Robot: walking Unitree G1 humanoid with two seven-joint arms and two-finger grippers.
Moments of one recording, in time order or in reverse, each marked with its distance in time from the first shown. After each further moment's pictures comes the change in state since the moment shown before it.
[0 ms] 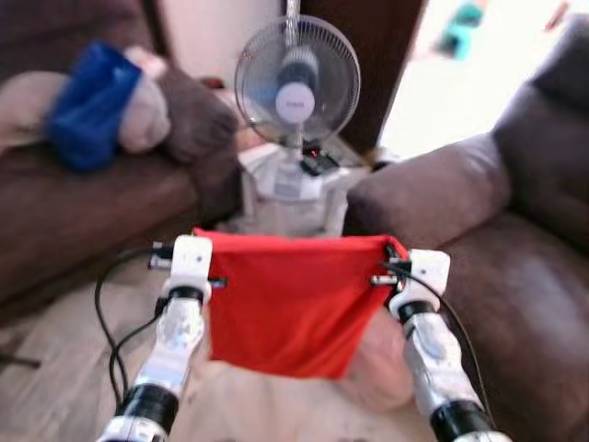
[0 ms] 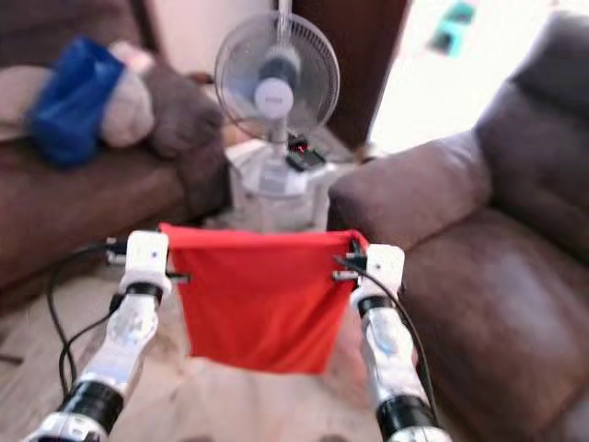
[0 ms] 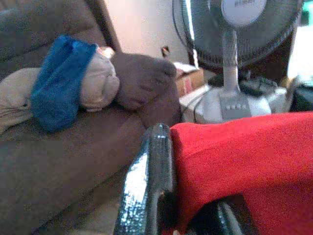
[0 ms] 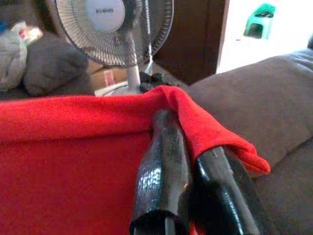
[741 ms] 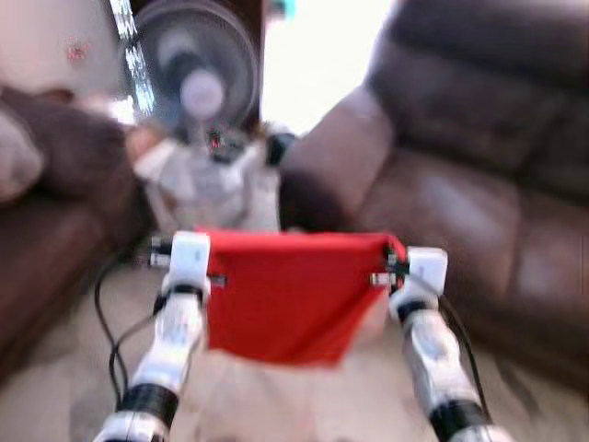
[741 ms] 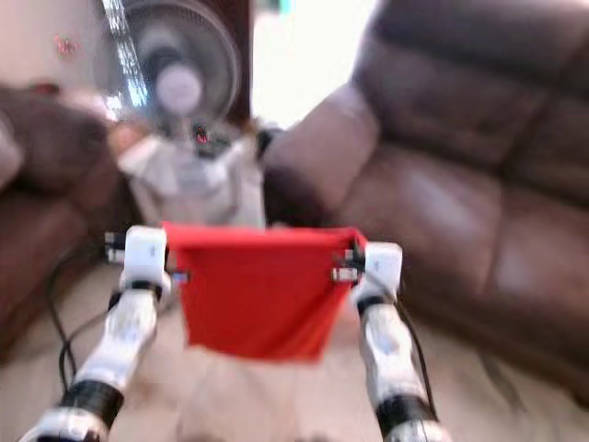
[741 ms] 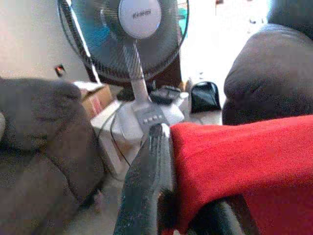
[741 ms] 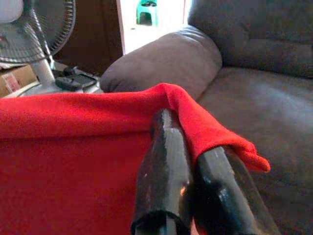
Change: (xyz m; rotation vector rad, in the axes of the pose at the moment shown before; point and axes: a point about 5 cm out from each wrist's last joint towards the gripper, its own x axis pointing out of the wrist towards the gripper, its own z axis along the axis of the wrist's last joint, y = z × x) left arm 0.002 0.001 0.001 -0.050 0.012 -0.017; right arm 0.001 0.001 -0.003 -0.008 0.018 -0.002
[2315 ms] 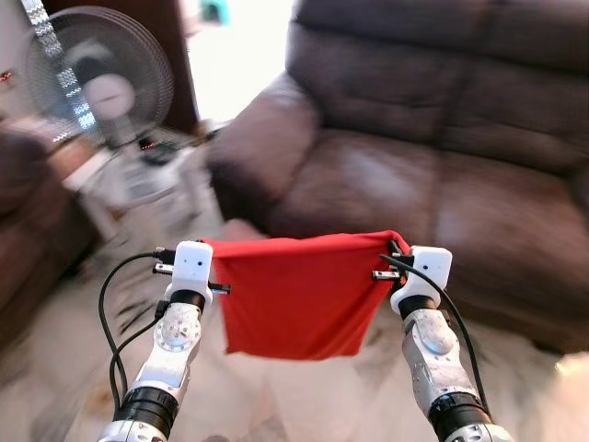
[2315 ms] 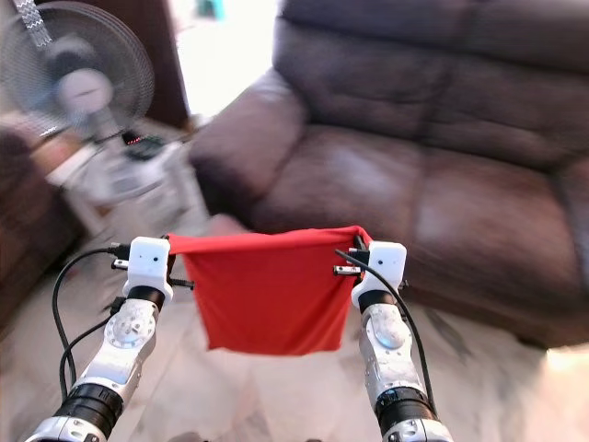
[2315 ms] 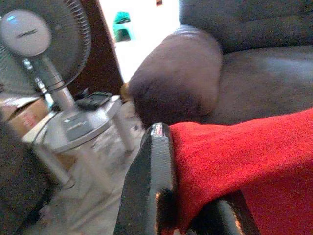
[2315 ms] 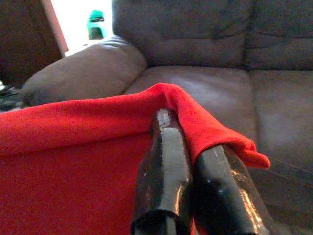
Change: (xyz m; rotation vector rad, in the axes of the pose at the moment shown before) left arm -0.002 -0.008 -0.004 0.000 0.022 -0.078; right arm 0.001 -0.007 0.001 0.008 -0.013 -0.040
